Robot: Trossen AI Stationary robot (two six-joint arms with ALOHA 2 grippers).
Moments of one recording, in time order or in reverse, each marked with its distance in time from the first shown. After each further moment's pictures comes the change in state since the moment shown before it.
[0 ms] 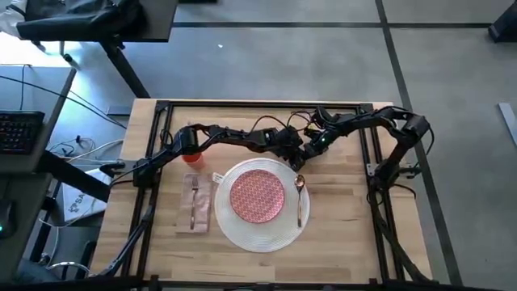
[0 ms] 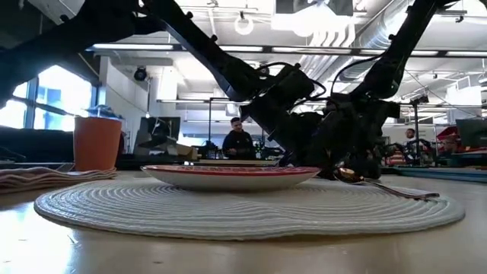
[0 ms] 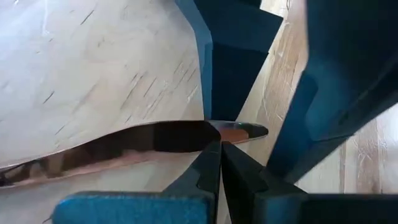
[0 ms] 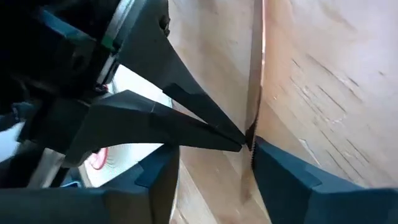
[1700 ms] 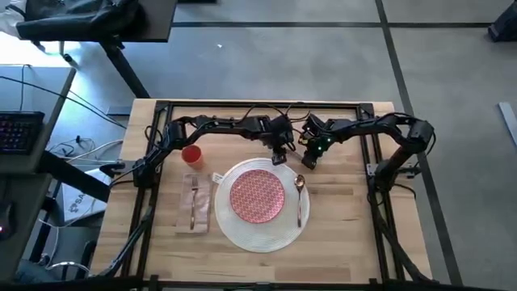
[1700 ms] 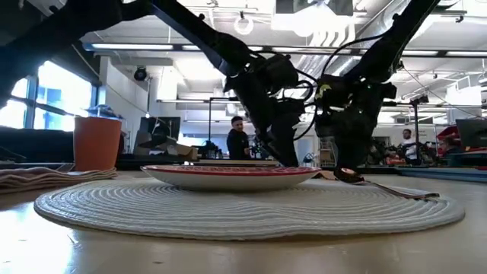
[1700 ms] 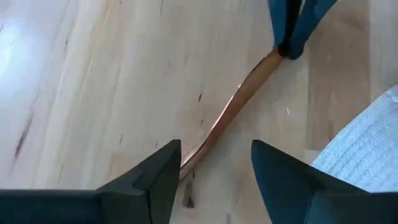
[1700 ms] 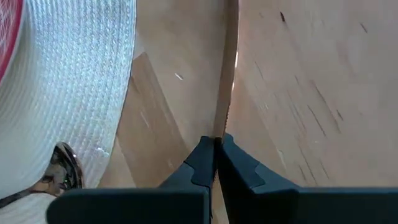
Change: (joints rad) left arm 0.072 -0.186 -0.001 -0.380 -0.130 0.601; right arm 0.170 -0.098 0.042 -0.130 0.422 -0.274
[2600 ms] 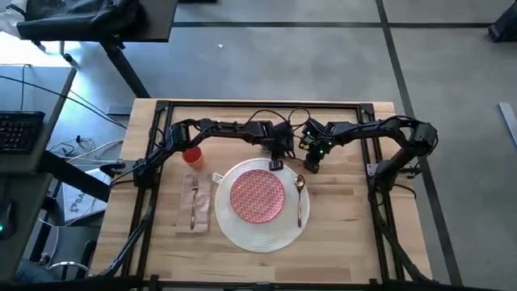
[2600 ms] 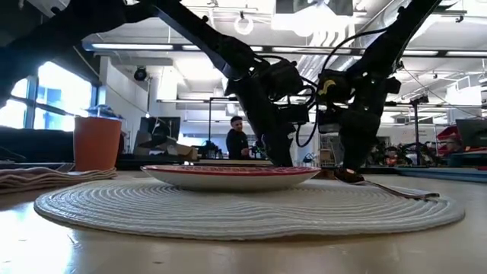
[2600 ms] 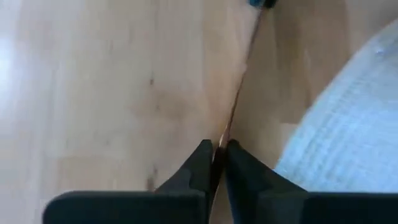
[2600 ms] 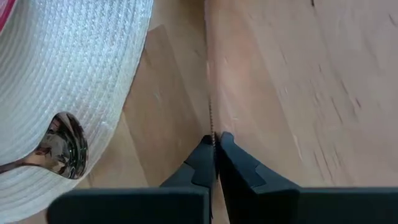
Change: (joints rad) left arm -0.039 0.069 0.007 -0.087 0.034 0.087; right arm 0.055 -0.062 -0.001 -0.042 0.028 -0.033
